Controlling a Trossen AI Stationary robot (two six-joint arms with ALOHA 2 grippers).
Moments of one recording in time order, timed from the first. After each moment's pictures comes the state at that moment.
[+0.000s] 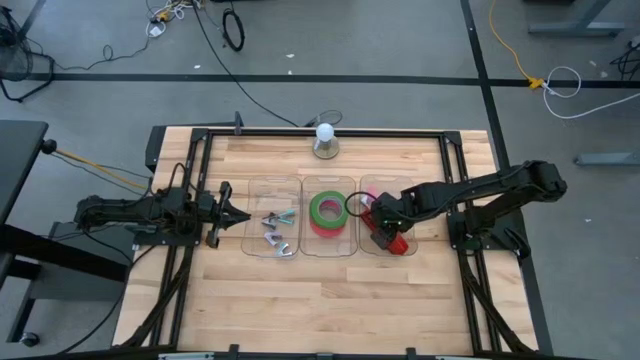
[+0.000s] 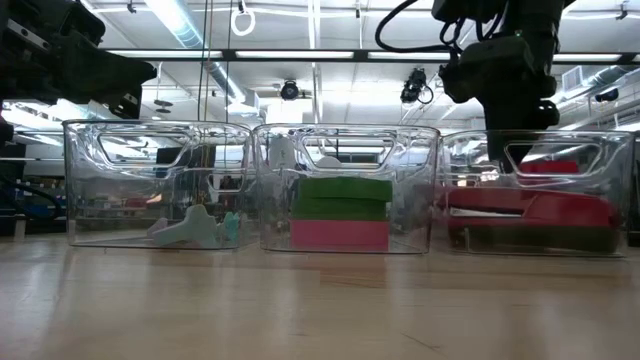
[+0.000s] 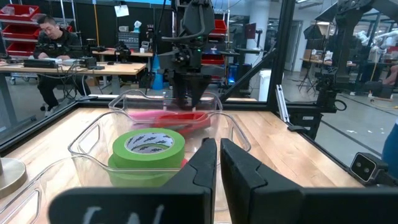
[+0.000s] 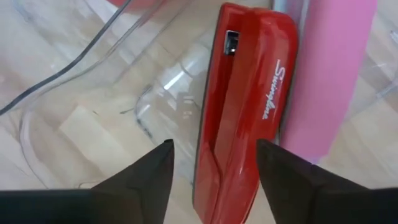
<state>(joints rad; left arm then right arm) -0.03 0.01 0.01 0.05 0.04 -0.07 0.11 1.40 0.98 -0.91 0.04 0.87</state>
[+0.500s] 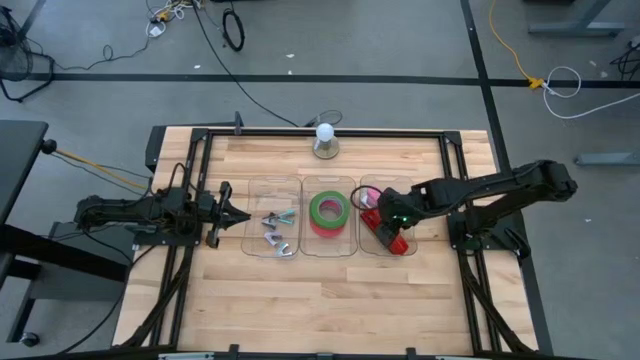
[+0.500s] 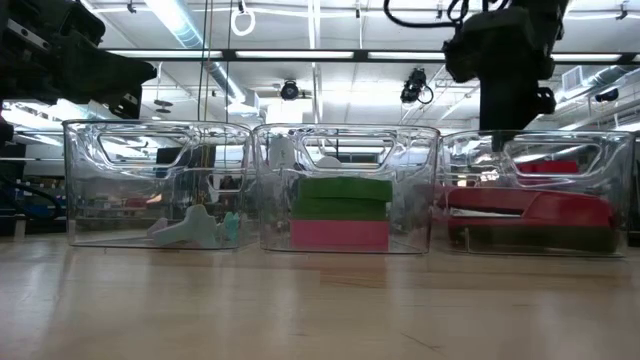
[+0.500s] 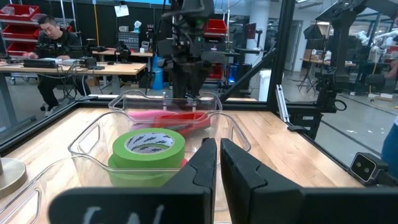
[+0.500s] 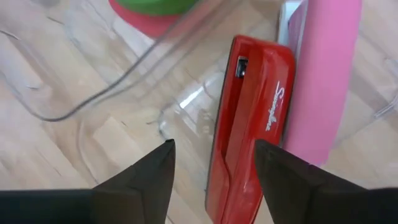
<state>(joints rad) -0.03 0.01 0.01 0.05 0.04 -0.07 0.11 1.32 0.98 -0.88 0.05 0.85</state>
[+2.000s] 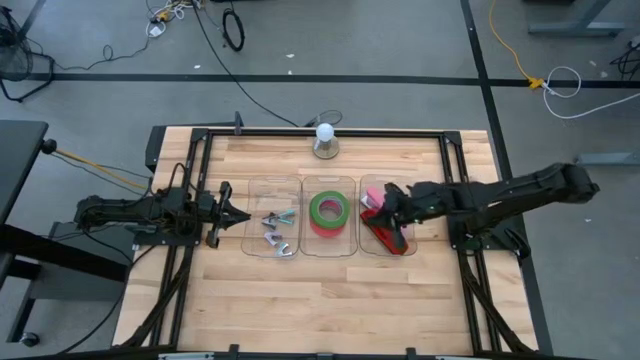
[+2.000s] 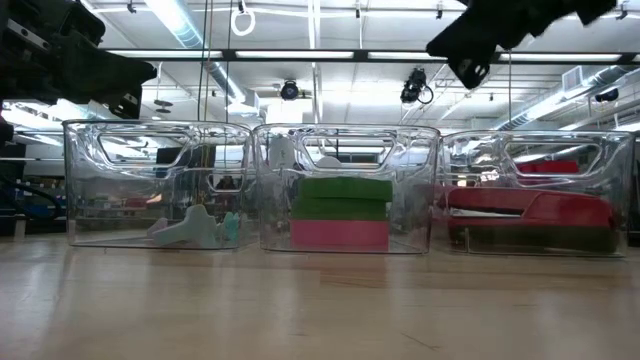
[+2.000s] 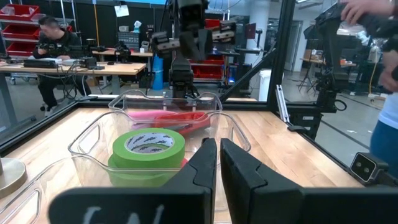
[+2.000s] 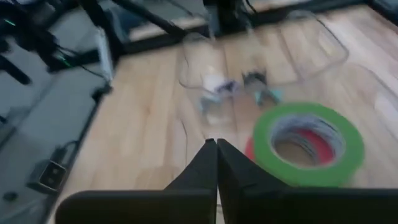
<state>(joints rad) -0.03 0.01 0.01 0.05 0.04 -0.07 0.11 1.05 0.73 -0.16 -0.02 0.25</state>
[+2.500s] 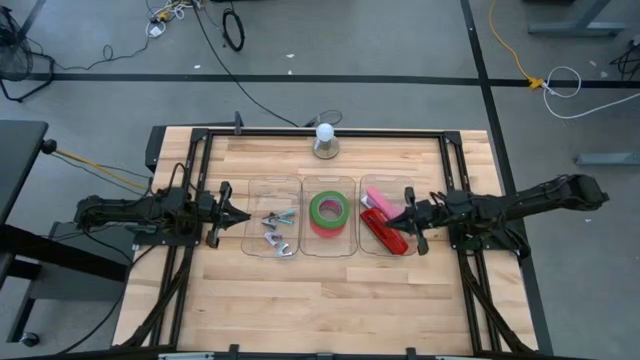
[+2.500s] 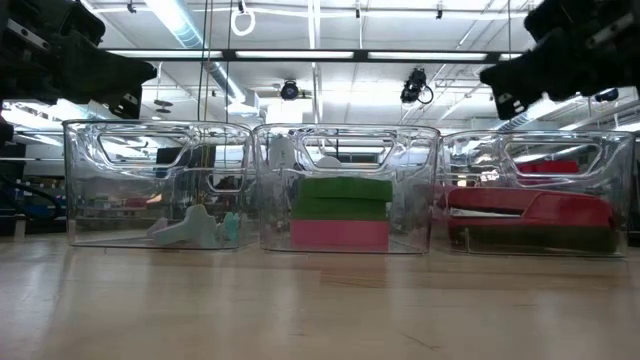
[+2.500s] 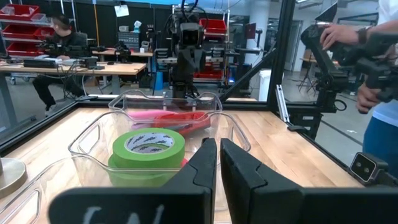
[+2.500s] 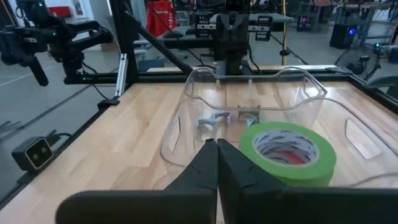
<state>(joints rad) -0.03 0.01 0.01 0.05 0.04 -0.07 0.11 0.69 0.19 0.36 -0.04 0.04</state>
